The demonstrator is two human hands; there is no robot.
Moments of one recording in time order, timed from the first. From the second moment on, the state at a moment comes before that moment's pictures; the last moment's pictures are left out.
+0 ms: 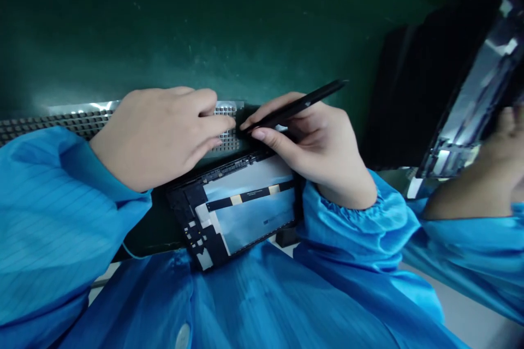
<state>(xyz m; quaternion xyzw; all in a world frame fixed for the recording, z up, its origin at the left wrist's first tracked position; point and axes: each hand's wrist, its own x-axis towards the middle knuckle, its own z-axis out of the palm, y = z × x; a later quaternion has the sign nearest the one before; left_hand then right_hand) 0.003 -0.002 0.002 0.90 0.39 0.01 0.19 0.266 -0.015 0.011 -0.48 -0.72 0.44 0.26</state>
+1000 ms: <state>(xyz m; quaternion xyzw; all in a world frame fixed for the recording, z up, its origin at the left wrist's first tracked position) 0.001 -0.005 0.004 0.90 0.41 0.03 0.18 0.241 -0.105 -0.017 -0.60 -0.56 0.23 0.53</state>
